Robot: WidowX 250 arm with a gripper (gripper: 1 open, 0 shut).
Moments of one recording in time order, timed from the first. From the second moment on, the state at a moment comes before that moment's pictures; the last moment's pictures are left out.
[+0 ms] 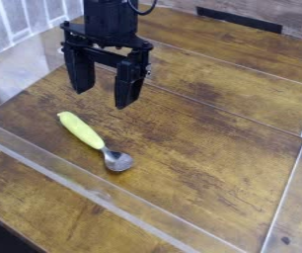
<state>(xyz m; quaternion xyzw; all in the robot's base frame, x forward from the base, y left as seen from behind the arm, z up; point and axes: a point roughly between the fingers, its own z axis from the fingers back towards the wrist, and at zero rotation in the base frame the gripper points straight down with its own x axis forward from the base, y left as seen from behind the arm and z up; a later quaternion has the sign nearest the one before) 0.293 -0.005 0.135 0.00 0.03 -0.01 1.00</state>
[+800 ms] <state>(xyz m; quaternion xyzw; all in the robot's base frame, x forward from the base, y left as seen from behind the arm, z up) 0.293 0.004 0.097 0.00 0.06 0.25 0.97</state>
